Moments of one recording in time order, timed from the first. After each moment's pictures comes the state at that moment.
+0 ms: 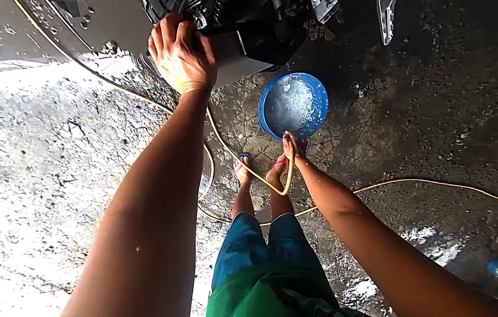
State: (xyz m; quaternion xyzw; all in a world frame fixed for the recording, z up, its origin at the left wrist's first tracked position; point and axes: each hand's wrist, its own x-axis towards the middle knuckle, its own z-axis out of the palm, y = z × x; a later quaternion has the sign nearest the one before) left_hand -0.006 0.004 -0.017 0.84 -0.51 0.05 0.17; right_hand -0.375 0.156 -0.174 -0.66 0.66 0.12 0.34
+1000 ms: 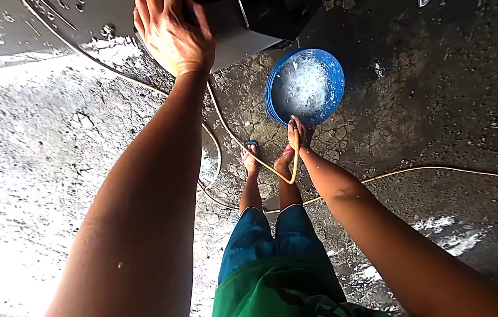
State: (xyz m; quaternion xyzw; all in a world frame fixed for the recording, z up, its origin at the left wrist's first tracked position) left_hand -0.007 -0.001 -0.020 0.87 -0.48 0.08 0.13; right_hand -0.361 0.170 -0.207 -0.65 0.70 0.09 0.28
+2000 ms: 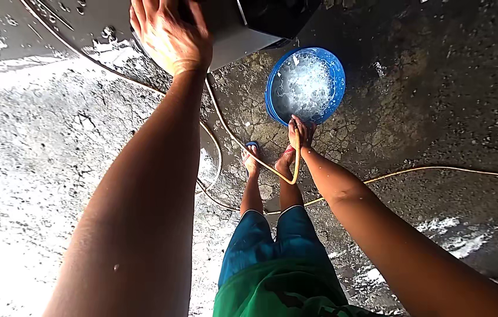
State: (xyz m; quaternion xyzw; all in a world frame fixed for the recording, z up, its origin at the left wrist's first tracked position) left_hand -0.008 -0.002 -0.018 0.88 -0.47 0.06 0.10; right_hand -0.363 0.168 -0.208 -0.65 0.70 0.09 0.30
